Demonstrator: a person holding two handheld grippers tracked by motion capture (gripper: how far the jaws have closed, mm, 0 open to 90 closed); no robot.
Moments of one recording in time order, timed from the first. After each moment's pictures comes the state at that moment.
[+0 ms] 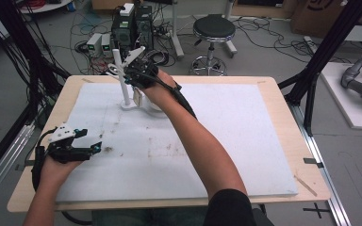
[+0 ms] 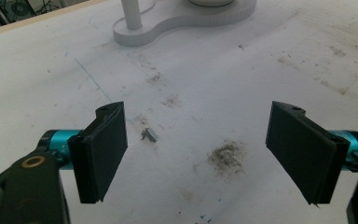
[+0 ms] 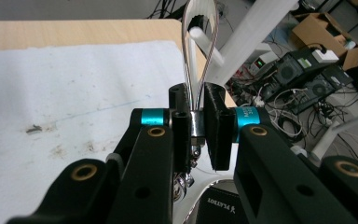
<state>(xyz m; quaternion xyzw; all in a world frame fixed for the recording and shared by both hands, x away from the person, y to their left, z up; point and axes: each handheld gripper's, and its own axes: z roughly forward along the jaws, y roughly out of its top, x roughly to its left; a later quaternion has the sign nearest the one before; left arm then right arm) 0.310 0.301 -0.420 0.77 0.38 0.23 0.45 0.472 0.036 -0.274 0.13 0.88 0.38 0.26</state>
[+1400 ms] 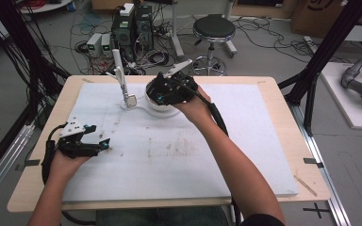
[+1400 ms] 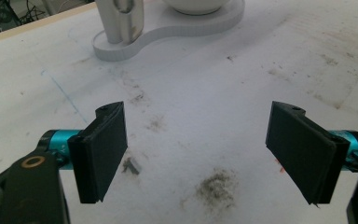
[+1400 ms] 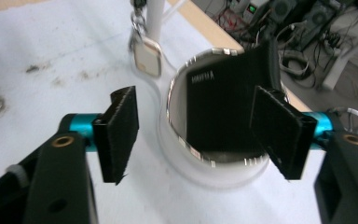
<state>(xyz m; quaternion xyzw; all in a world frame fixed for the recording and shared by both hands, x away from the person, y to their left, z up) 0.329 0.279 -0.418 0.78 0.36 0.22 0.46 0.444 -0.075 -0.296 0.26 0.87 0.37 0.21</state>
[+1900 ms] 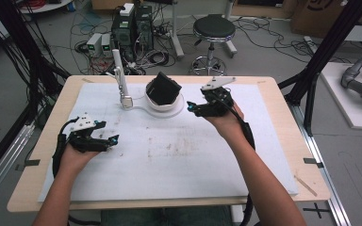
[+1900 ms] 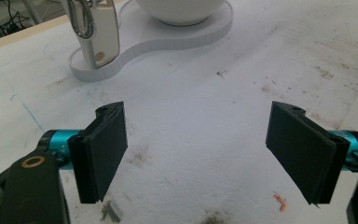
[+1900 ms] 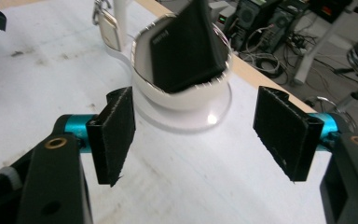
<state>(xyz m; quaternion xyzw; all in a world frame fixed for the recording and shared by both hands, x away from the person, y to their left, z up) 0.349 0.257 -0.418 0.79 0.34 0.21 0.46 0.402 -0.168 -0.309 0.30 0.83 0.40 0.24</state>
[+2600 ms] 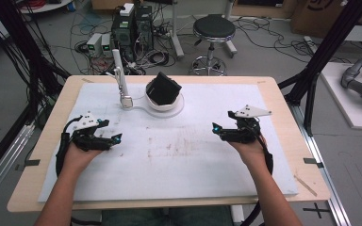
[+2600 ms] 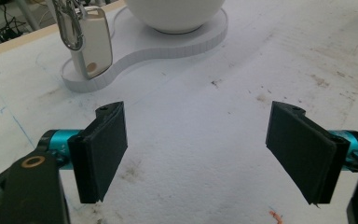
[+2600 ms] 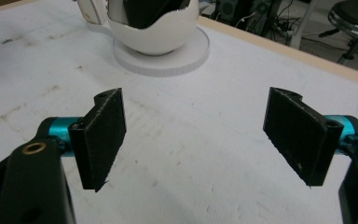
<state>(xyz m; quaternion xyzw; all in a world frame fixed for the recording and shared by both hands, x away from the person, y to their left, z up) 0.351 0.251 -0.417 0.79 0.33 0.20 0.47 0.355 -0.249 -0.371 0.37 0.78 0.45 0.23</state>
